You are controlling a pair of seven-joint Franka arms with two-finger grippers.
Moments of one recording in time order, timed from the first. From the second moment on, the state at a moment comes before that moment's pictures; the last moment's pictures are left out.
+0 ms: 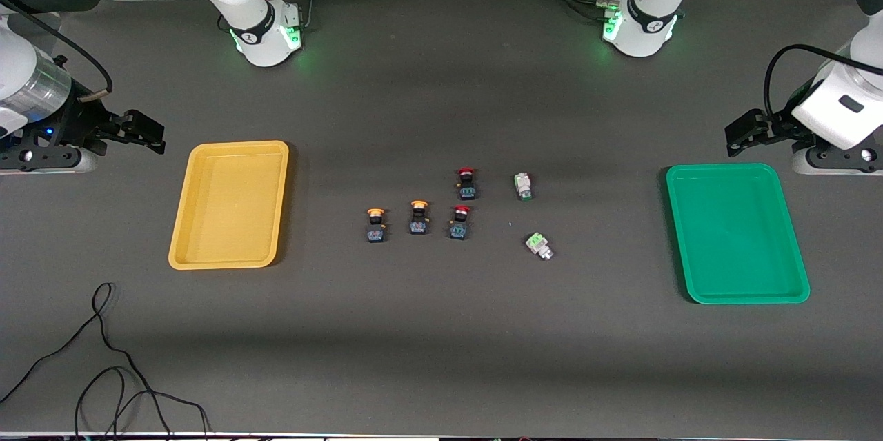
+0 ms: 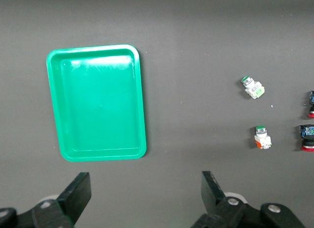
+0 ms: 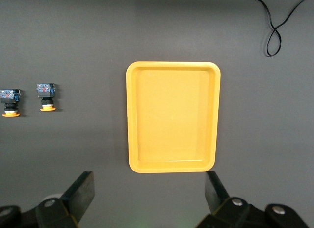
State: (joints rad) left arm -0.08 0.01 -0.03 -1.63 0.03 1.63 -0.06; right arm 0.11 -0.02 -0.02 -1.66 -0.06 1.59 0.09
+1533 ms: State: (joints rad) left arm -0.08 -0.01 -0.06 -1.60 0.03 1.61 -0.06; right arm 0.11 -0.02 -0.02 -1.65 -0.02 1.59 0.09
